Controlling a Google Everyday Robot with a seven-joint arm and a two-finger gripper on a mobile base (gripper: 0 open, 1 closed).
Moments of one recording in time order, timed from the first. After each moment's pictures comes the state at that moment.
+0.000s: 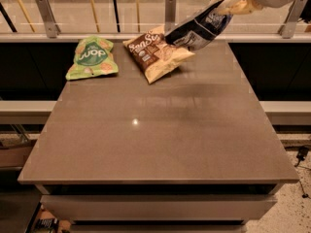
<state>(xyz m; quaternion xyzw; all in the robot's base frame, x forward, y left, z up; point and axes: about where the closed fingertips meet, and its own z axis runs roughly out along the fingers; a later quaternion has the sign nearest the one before) 0.573 -0.129 1.089 -0.84 0.24 -0.29 0.39</state>
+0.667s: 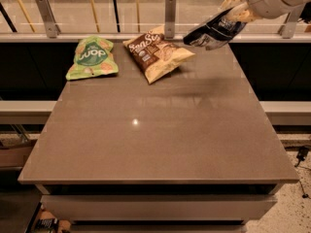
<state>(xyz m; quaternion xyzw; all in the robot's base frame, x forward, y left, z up) 0.617 -0.166 1.063 -0.82 0.30 -0.36 0.33</state>
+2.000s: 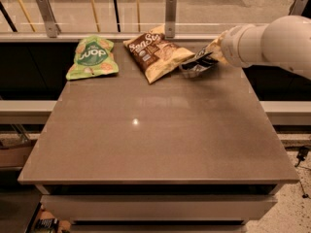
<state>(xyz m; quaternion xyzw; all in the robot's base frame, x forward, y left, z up) 0.689 -0.177 0.929 -0.80 0.29 -0.39 0.35</state>
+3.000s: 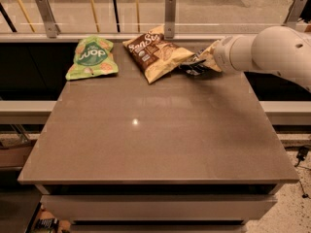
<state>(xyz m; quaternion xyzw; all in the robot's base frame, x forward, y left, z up) 0.703 -0.159 0.895 -0.81 0.28 -0.36 0.36</state>
